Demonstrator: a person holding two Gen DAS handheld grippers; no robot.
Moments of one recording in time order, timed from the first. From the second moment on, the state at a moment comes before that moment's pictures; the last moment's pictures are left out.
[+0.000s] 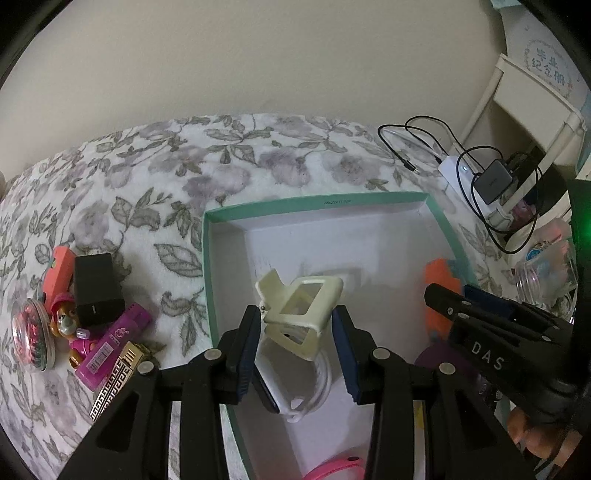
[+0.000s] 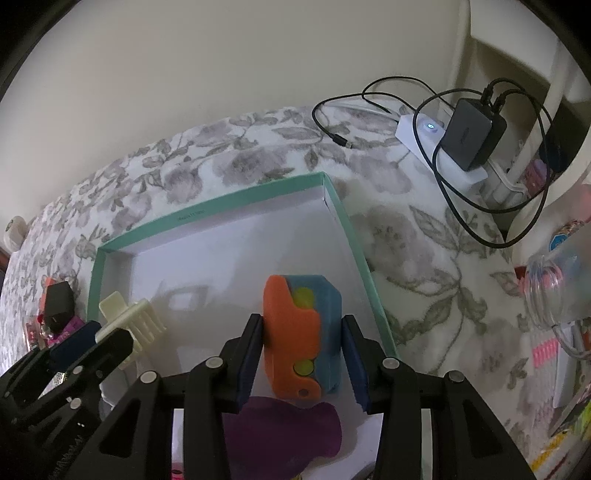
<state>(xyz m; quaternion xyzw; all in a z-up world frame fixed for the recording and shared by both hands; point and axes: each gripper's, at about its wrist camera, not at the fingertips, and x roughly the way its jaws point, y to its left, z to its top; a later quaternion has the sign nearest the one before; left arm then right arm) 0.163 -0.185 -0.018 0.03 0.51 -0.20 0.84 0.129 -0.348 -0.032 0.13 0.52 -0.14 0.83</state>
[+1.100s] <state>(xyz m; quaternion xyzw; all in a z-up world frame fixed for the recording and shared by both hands) 0.188 -0.104 0.020 0.01 0.53 -0.08 0.84 0.126 -0.309 0.016 0.06 0.50 -0.11 0.86</state>
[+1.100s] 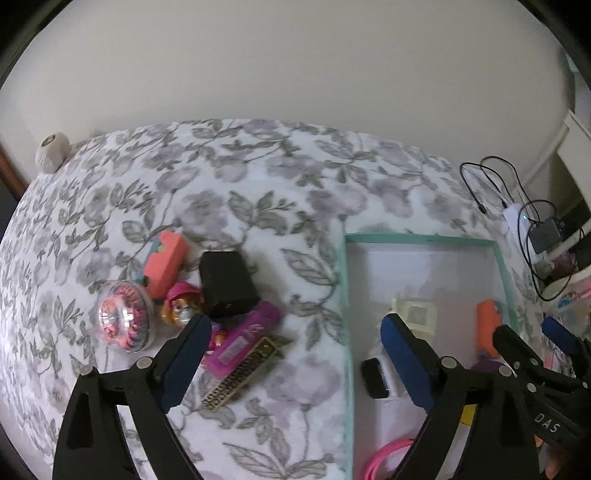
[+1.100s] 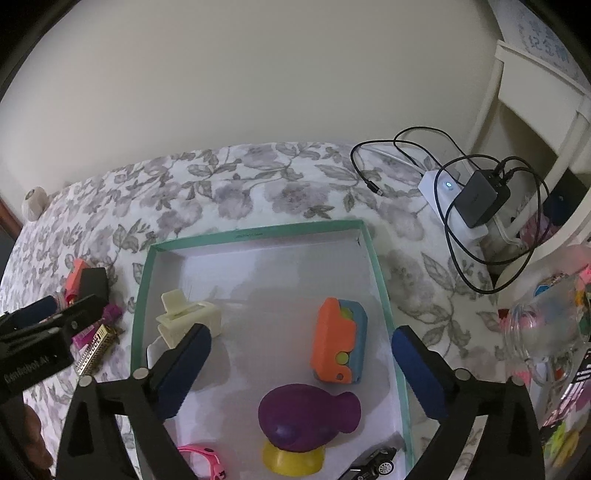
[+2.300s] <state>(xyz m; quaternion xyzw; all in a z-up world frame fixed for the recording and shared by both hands) 0.219 0.116 0.038 -0.11 0.52 0.07 0.85 0.153 -0.152 0.030 0.04 0.47 0.04 0.88</state>
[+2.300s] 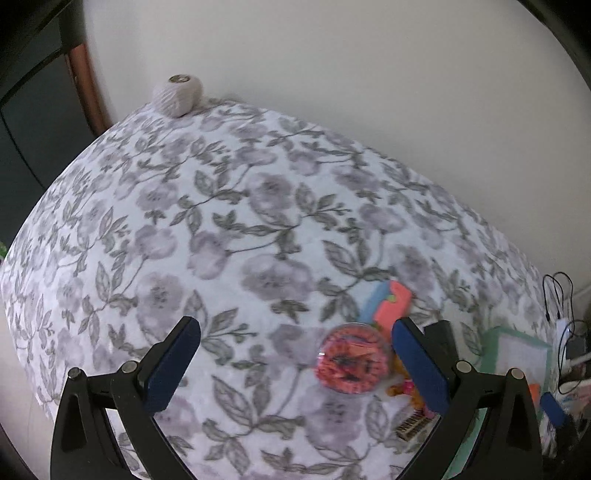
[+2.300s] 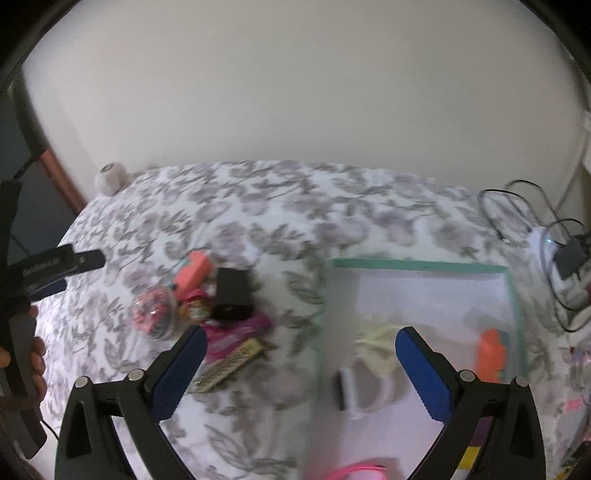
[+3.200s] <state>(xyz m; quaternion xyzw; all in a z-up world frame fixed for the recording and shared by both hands) 0.234 0.095 -0.023 -0.14 0.59 0.00 0.80 0.169 -0.097 -0.055 0.02 0.55 0.04 0.83</state>
